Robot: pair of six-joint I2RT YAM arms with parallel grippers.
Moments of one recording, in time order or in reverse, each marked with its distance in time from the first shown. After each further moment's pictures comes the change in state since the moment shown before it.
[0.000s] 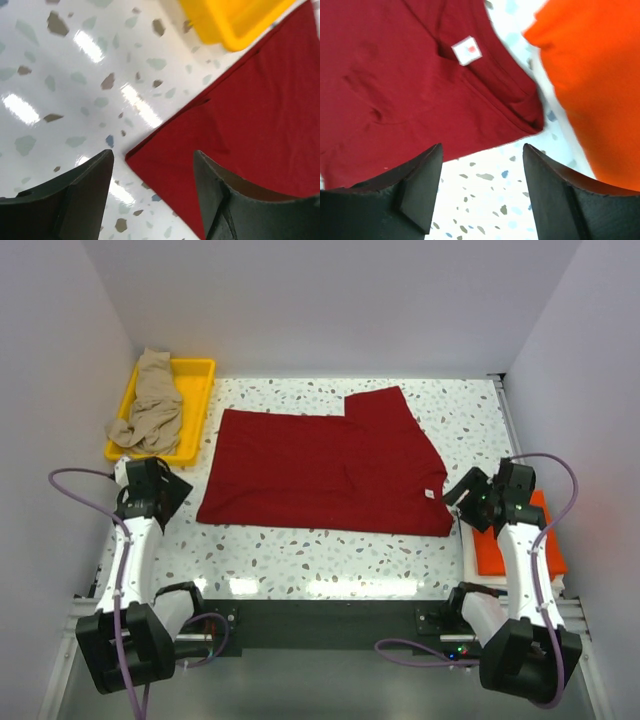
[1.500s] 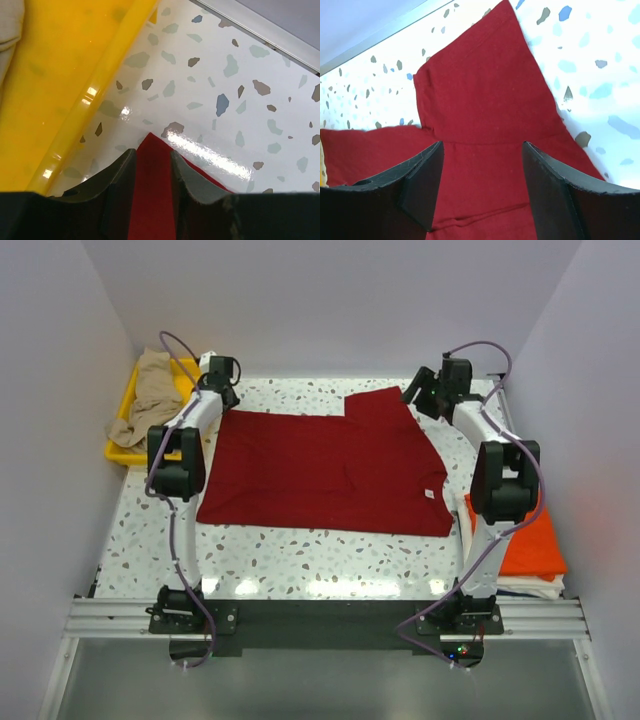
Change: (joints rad) left arm -0.315 1.379 1.339 0.149 -0.232 0.284; right arm 0.271 1.093 0.903 0.490 0.017 -0.013
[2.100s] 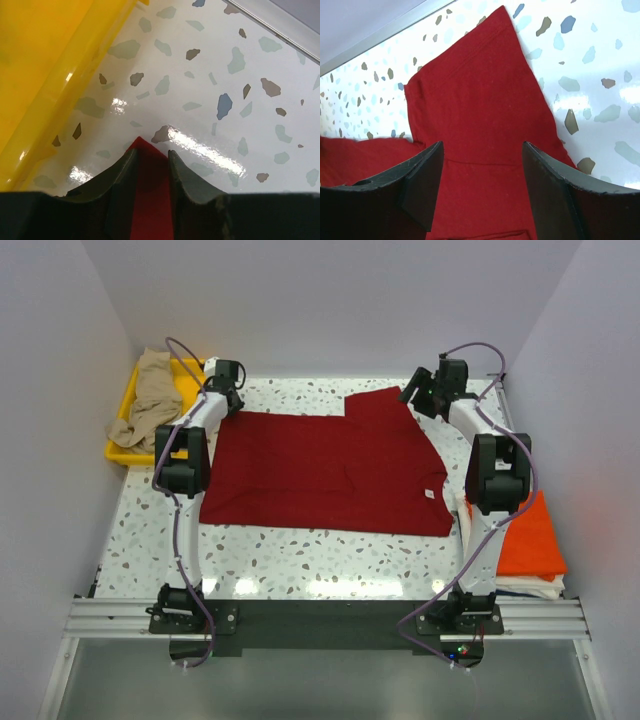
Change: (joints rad) left arm -0.010 0.091 0.069 -0.024 -0.002 -0.054; right arm -0.006 0.117 0.089 0.025 -0.016 -0.003
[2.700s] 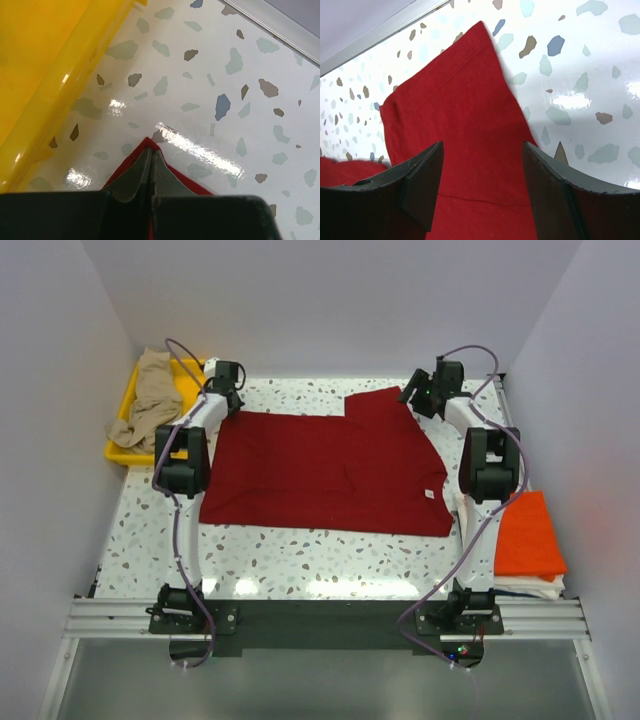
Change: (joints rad) left arm 0.000 0.005 -0.008 0.025 0.004 -0.005; right arm -0.016 0.171 0.151 -0.010 -0.016 -0.004
